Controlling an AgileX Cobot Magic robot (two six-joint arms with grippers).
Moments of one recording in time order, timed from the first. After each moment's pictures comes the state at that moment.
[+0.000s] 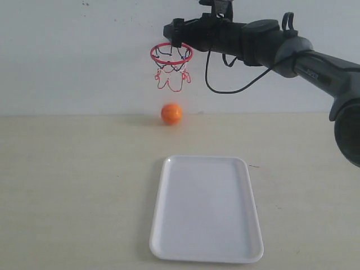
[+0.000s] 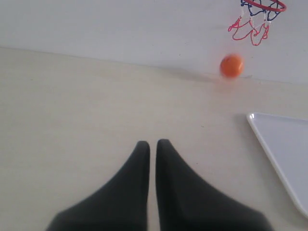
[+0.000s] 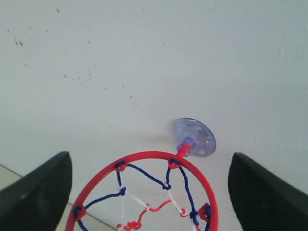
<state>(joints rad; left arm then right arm) -0.02 0.00 0.00 -0.22 0.30 0.04 0.35 2.46 -2.34 1.35 0.30 -1.16</state>
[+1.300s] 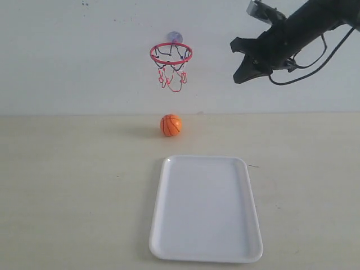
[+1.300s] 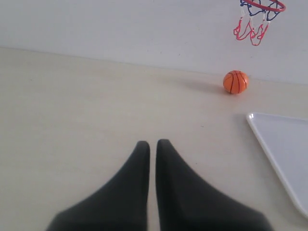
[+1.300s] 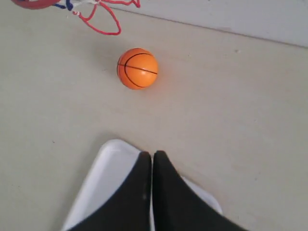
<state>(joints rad) -0.02 0.00 0.00 -0.22 0.30 0.04 0.12 2.31 -2.31 0.62 1.20 -0.32</state>
